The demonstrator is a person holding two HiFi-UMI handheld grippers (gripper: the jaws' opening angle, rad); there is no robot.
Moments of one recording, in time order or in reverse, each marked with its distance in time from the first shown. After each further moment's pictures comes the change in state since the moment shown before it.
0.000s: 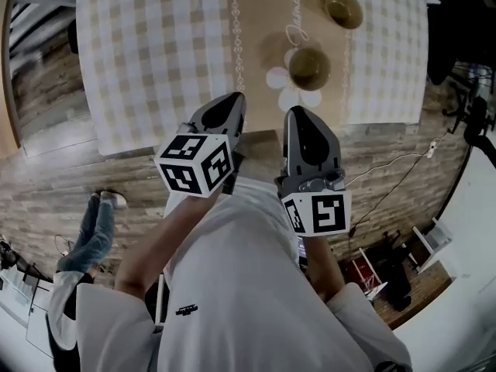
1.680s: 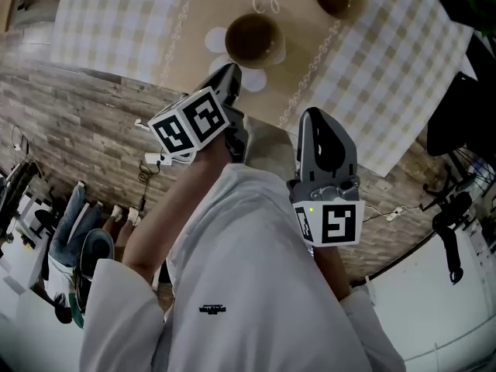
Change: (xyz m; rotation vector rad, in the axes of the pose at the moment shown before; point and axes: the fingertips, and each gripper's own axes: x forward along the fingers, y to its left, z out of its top) left arm 0.168 -0.074 -0.094 -0.613 -0.341 0.394; right arm -0.050 -0.237 -0.045 -0.158 0.123 0.455
